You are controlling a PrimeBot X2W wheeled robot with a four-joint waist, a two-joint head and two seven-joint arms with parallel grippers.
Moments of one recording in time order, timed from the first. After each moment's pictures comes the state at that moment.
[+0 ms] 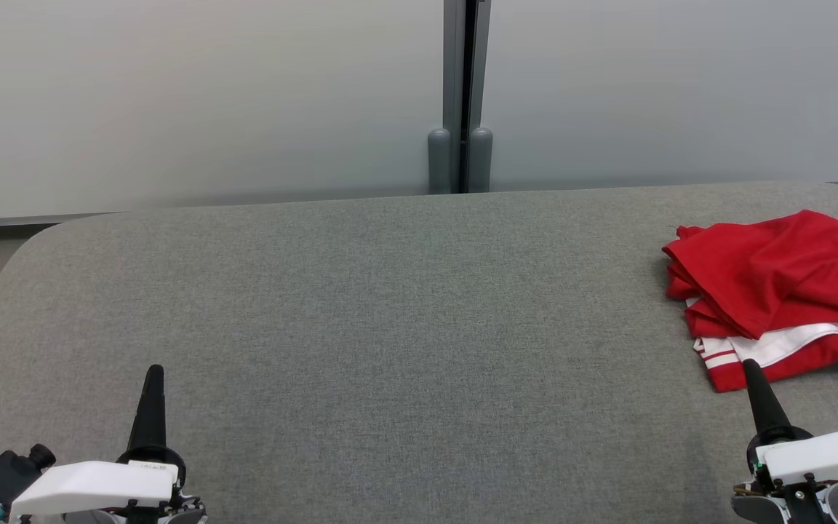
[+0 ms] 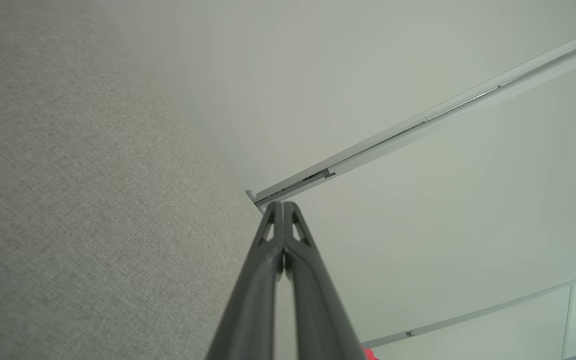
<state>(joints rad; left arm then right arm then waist) -0.02 0.04 0.08 0.22 -1.15 -0.12 -0.01 -0.06 -0.09 -0.02 0.25 1.19 0.13 -0.02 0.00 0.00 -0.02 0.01</state>
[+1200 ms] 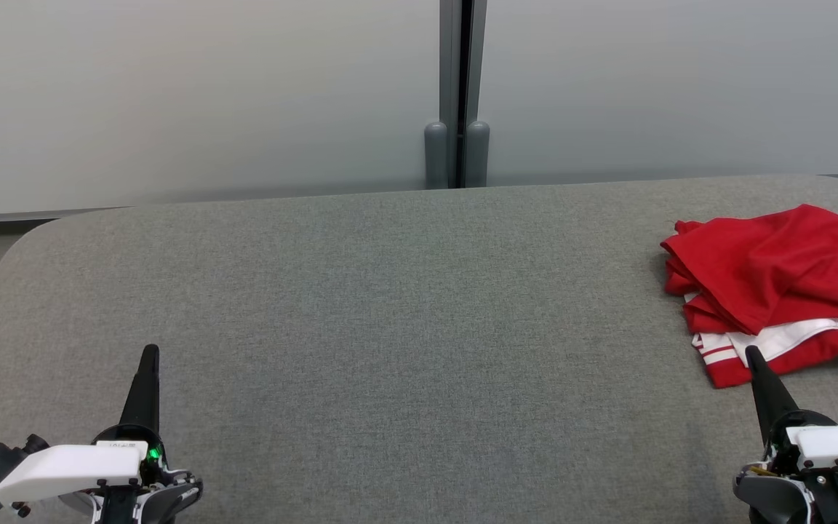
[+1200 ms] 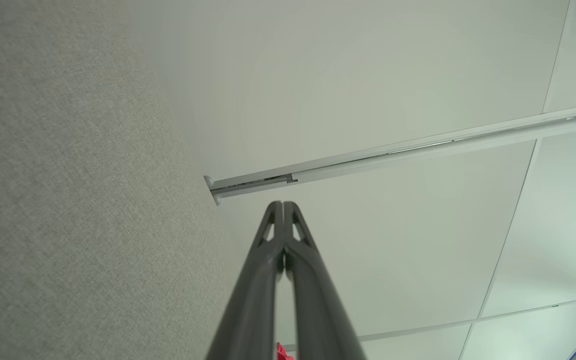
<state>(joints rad) -0.07 0.05 0.10 0.24 -1.45 -0.13 0.07 -0.09 -0.07 -0.08 0.25 1.47 0.13 0.07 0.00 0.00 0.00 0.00</state>
